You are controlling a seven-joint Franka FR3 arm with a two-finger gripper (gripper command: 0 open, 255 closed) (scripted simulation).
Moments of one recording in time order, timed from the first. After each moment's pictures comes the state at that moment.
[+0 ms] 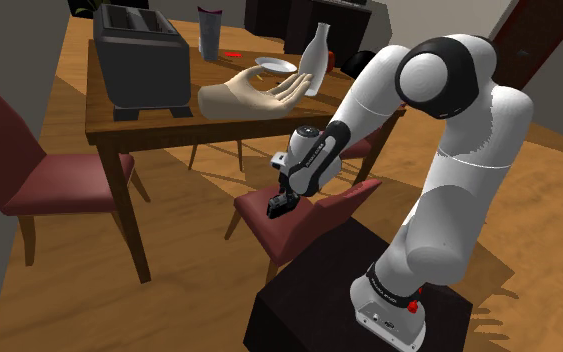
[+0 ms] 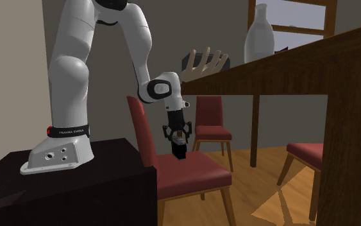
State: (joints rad) arm 0.19 0.23 -0.34 -2.65 -0.15 2.98 -1.11
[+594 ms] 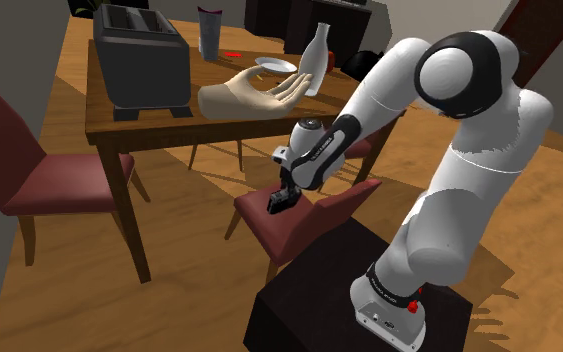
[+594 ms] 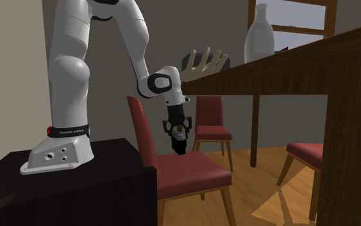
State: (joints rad) arm 0.22 0.14 -0.38 -2.66 -0.19 2.90 -1.09
